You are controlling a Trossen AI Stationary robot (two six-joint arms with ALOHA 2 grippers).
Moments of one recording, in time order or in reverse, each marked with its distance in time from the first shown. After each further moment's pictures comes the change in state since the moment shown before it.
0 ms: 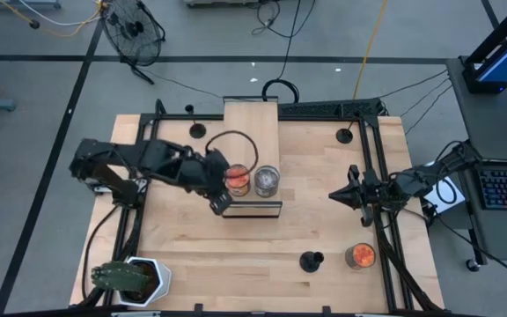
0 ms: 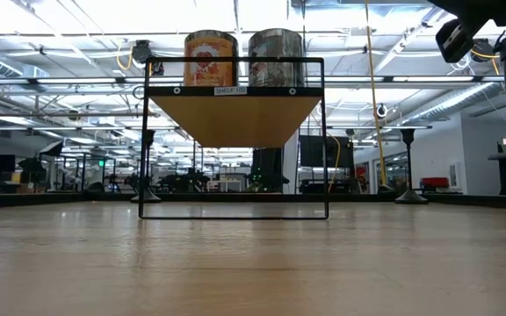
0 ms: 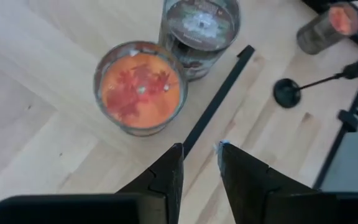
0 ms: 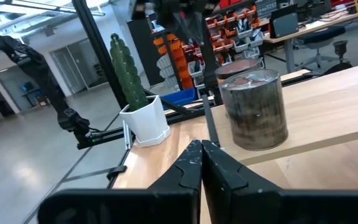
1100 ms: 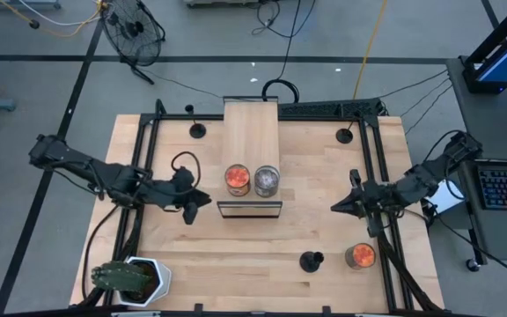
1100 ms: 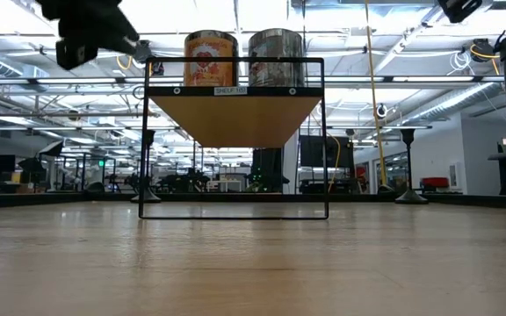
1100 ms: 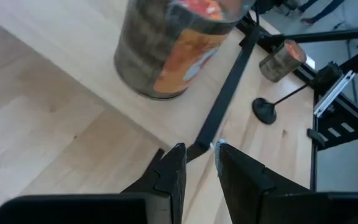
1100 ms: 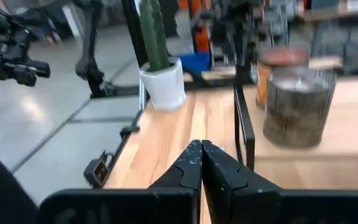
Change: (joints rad) left arm -0.138 -0.626 -1.082 0.861 -0.146 -0.030; right arm 0.130 0.227 0.296 -0.302 0.004 -0.036
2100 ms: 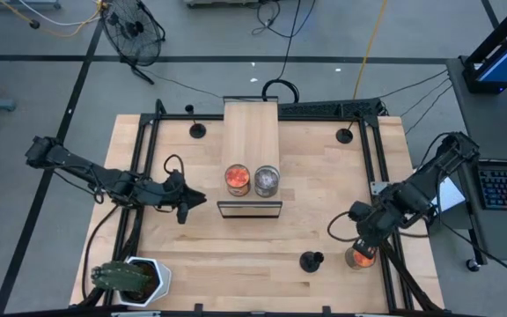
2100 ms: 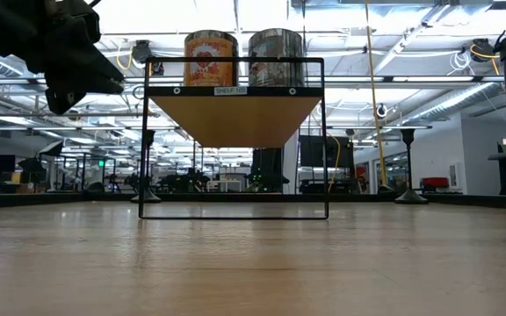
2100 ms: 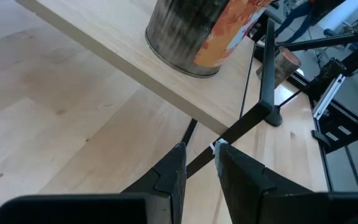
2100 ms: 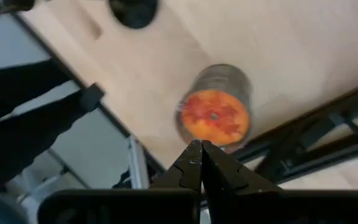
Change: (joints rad) left arm 0.002 -0.203 -0.361 0.318 -0.025 0.104; right arm 0.094 0.523 0.456 -0.974 -0.593 1.132
